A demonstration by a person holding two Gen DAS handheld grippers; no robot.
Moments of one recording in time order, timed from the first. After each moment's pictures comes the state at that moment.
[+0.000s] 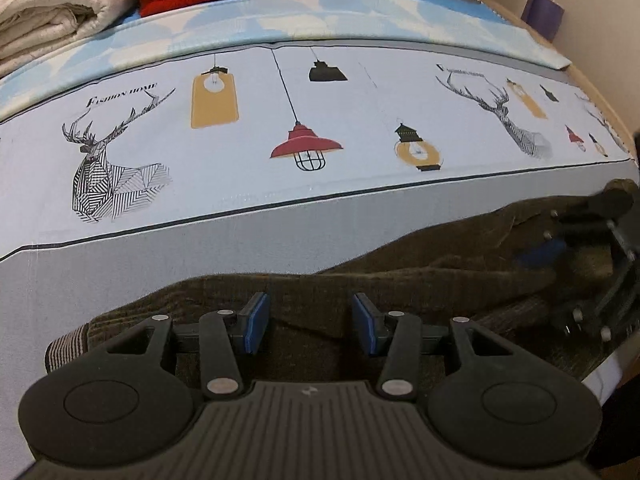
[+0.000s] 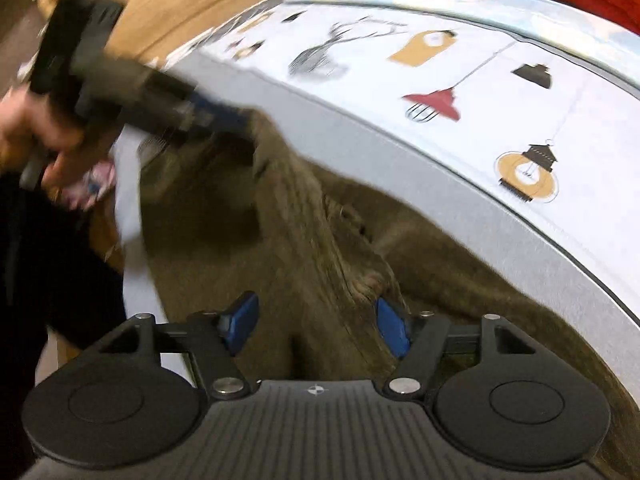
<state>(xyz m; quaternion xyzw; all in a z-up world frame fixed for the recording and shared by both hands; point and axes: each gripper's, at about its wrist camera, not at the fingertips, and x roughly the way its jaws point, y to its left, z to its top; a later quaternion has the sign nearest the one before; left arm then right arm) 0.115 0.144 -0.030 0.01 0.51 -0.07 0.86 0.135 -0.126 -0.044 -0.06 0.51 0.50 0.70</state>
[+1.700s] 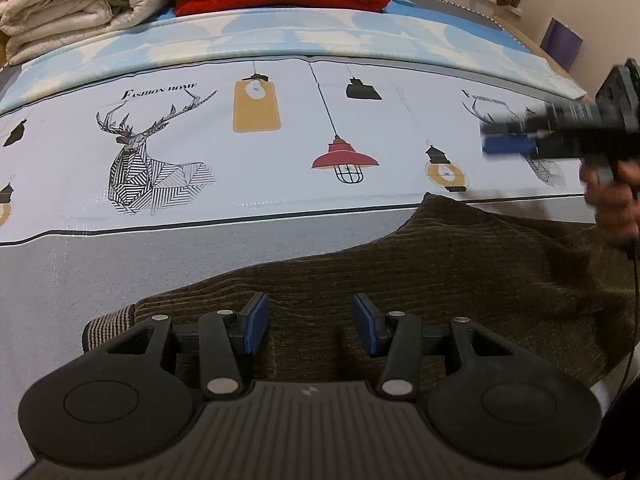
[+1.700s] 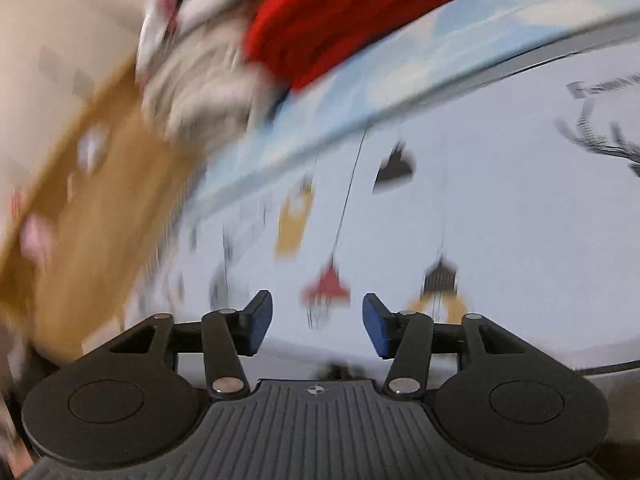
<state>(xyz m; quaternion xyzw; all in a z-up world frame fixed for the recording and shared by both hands) 0.107 0.180 -0.019 -0.03 0.50 -0.04 0.87 0.262 -0.154 -0.049 0.22 0.48 0.36 0.77</state>
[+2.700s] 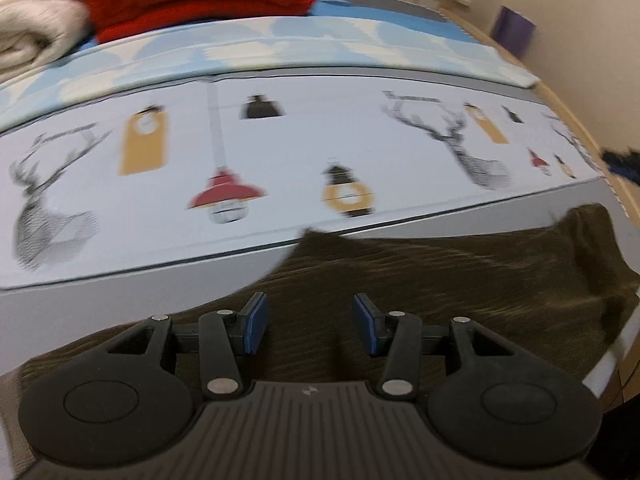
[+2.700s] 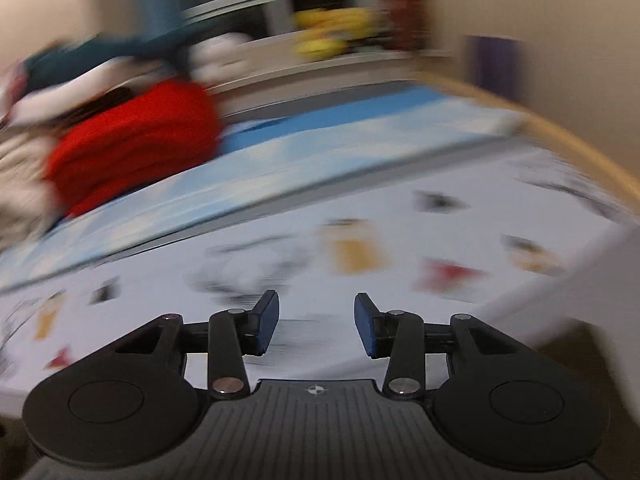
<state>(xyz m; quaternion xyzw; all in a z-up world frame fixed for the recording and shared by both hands) 0.144 0.072 -0.014 -0.01 0.48 -0.12 0.87 0.152 -0.423 0.028 0.12 0.34 -0.05 0.93</state>
